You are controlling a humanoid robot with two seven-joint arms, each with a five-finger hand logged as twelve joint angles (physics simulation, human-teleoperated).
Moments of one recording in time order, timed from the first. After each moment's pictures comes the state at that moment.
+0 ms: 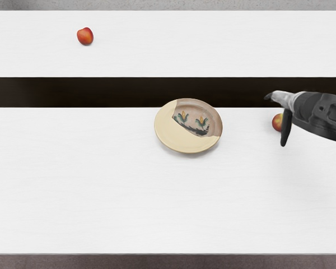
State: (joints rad) left arm -0.01 0.00 -0.08 -0.13 0.12 -0.09 0.08; right arm 1.26 -0.61 -0.11 1.22 -0.88 -0.03 -0.61
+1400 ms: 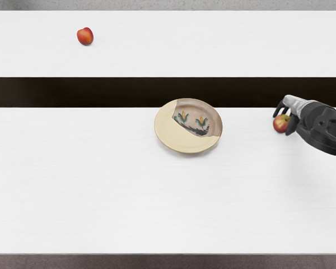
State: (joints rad) left arm -0.01 0.00 -0.08 -0.13 0.12 -0.09 0.08; right arm 1.17 -0.60 -0.10 1.17 -0.93 -0.17 -0.61
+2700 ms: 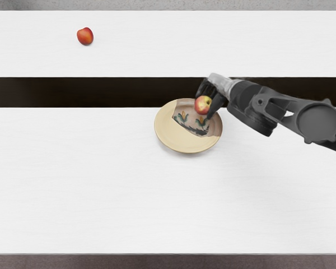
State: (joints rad) left arm -0.01 0.00 -0.08 -0.13 0.12 -0.09 0.08; right arm 1.19 -0.31 0.16 1.15 -0.91 -0.16 -0.61
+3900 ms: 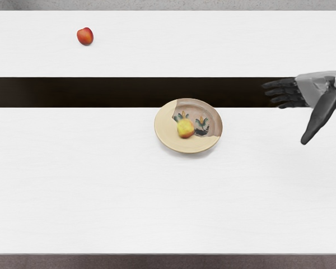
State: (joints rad) left arm -0.01 0.00 -0.08 -0.14 0.12 -0.10 0.08; right arm 0.96 -1.01 0.65 1.38 -0.28 0.61 -0.61
